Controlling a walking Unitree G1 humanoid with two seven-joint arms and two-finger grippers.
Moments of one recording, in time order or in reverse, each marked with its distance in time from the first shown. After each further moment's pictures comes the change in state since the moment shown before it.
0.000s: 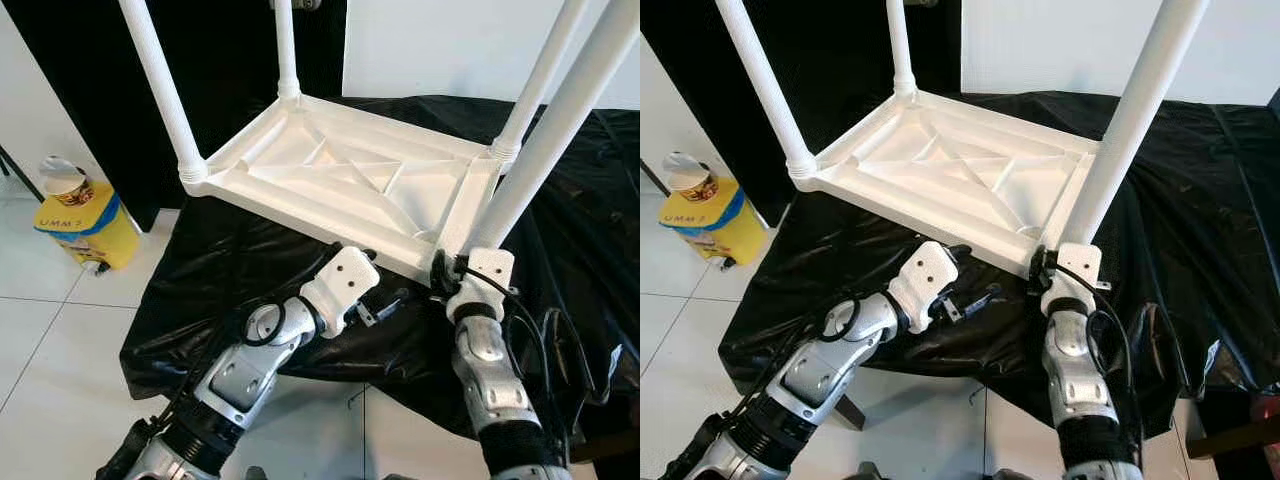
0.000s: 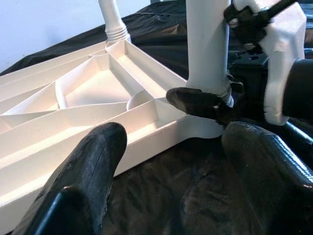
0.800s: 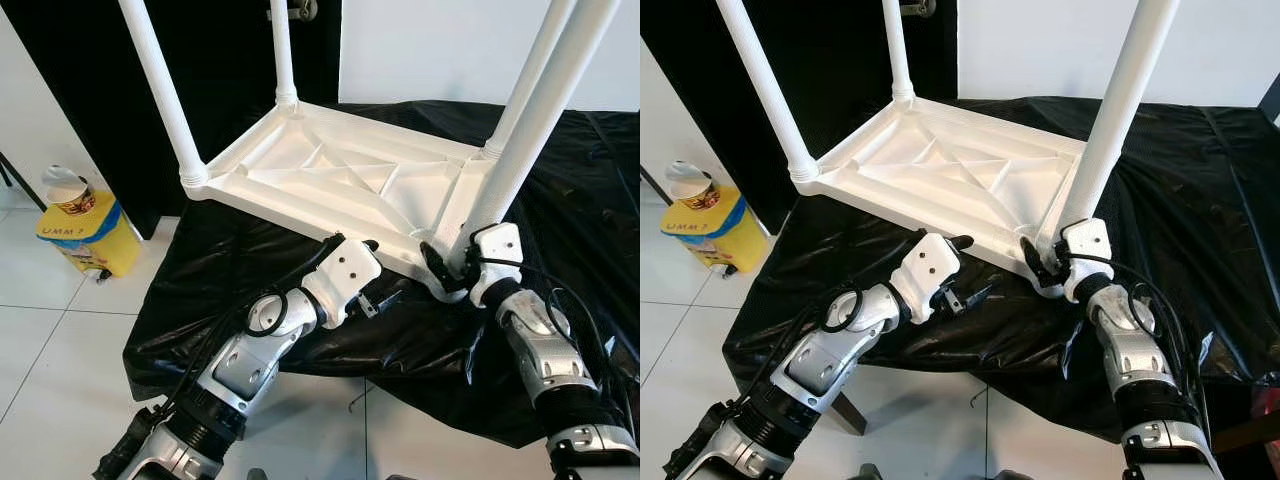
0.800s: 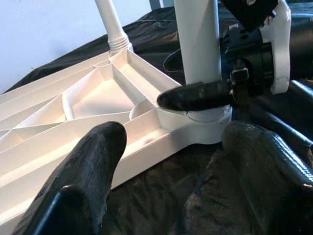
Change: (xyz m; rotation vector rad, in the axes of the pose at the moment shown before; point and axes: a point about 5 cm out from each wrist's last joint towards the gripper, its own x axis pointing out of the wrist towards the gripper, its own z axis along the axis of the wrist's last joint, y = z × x) left arm 0.004 0.008 0.000 0.026 -0.007 0.006; right arm 0.030 -0.016 0.017 -0.167 -0.048 0.536
